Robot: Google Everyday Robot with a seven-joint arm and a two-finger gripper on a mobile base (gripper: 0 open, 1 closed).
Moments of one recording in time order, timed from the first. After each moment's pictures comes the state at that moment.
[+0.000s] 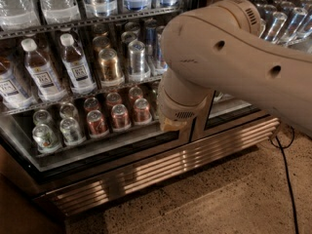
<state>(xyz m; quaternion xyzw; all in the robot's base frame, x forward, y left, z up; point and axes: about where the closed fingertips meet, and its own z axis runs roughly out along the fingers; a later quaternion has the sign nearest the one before) 0.465 -0.031 0.844 -0.74 0.65 -0.06 0.17</state>
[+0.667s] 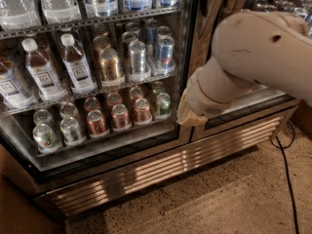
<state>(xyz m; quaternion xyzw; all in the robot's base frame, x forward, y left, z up) 0.485 -0.074 0.839 -0.71 0.67 -0.02 0.22</state>
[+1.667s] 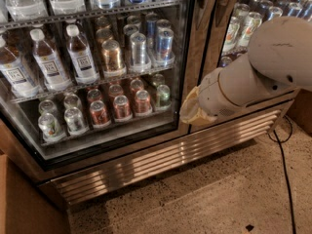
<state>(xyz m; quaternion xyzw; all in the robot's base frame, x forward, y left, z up) 0.487 -0.085 0.843 -0.70 0.65 0.04 0.30</state>
